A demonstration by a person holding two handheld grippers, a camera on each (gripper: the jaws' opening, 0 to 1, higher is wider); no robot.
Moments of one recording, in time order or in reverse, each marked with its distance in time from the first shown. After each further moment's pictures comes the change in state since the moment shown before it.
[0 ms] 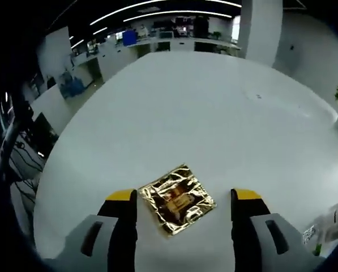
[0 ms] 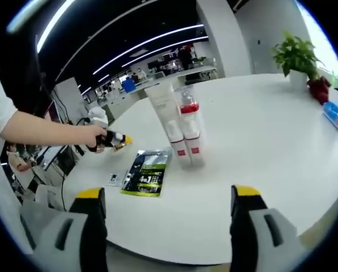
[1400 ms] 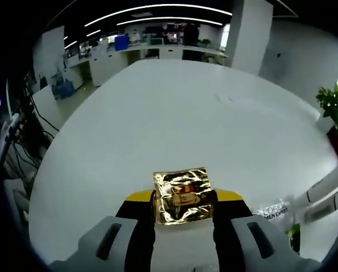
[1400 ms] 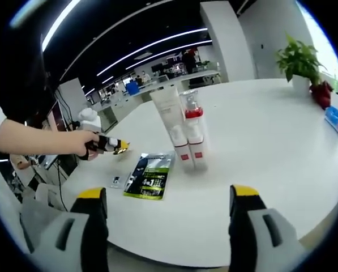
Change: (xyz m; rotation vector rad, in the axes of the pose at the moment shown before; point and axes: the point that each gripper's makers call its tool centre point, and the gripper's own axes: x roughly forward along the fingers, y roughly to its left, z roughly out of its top) left arm -0.045 -0.032 -0.028 -0.008 -0.034 -0.114; right arm -0.002 0.006 0.006 -0.026 -0.033 0.026
